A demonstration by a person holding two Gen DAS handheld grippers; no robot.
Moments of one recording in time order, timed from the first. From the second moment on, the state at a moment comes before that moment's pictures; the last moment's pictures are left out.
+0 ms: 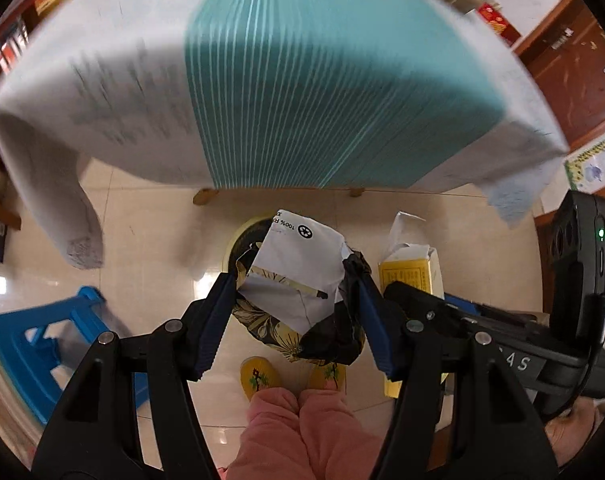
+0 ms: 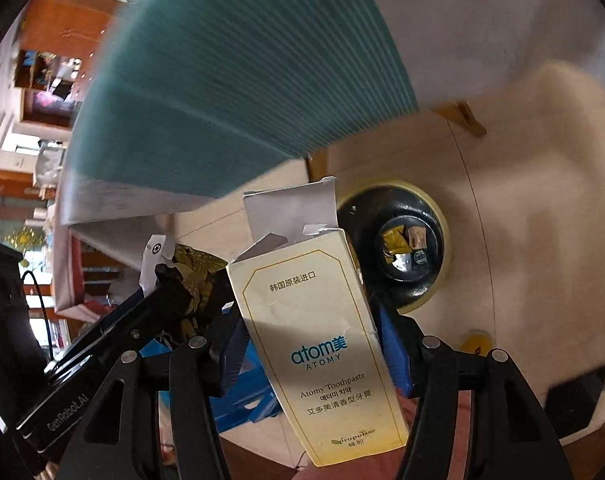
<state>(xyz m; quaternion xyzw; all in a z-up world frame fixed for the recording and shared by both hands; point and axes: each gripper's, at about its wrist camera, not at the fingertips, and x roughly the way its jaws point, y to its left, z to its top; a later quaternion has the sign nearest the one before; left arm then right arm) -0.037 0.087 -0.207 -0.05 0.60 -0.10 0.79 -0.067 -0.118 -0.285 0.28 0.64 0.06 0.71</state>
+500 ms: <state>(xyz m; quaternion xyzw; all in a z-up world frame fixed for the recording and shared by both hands) -0.002 0.077 -0.388 -0.06 0.65 -0.07 0.76 -0.029 -0.127 -0.460 0.30 0.66 0.03 0.69</state>
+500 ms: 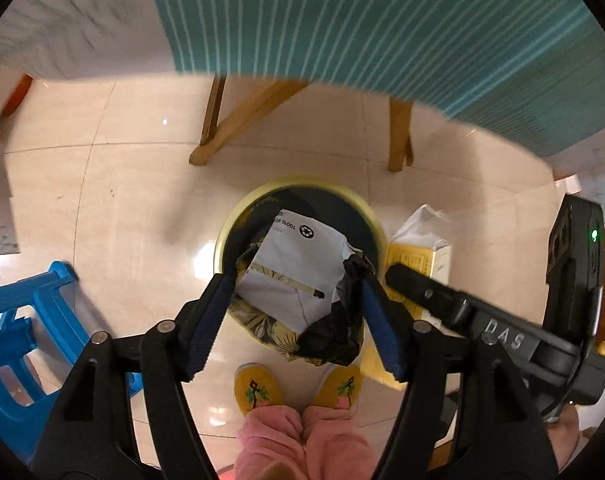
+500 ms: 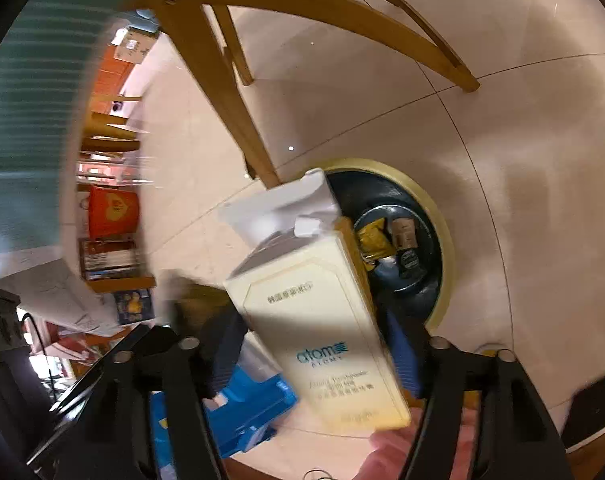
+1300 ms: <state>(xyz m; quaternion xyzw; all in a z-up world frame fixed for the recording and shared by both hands) -0.003 0.109 -0.339 -0.09 0.63 -0.03 0.77 -0.045 -0.122 -0.378 0.21 0.67 0.04 0.71</state>
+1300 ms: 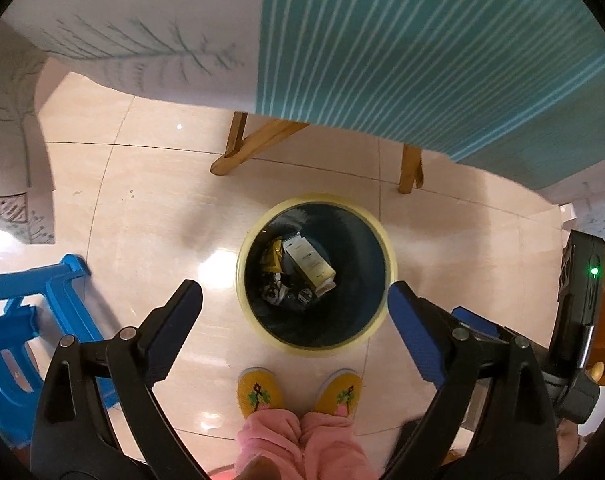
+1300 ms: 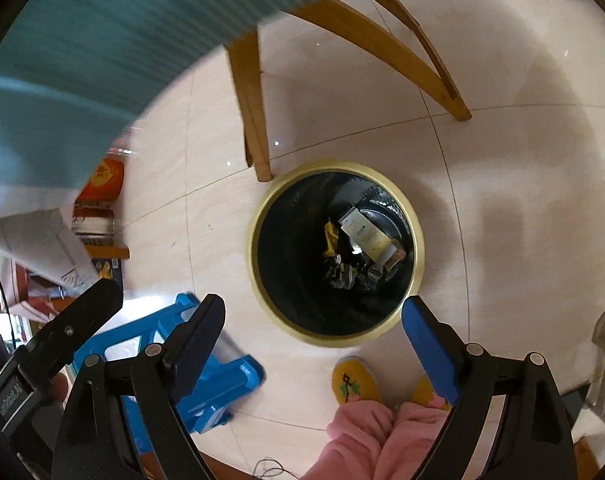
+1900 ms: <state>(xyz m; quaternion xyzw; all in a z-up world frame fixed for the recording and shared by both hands) -0.040 0.099 -0.164 -0.06 0.57 -0.02 0.82 -0.073 -0.126 -0.172 0.17 0.62 0.09 0.76</state>
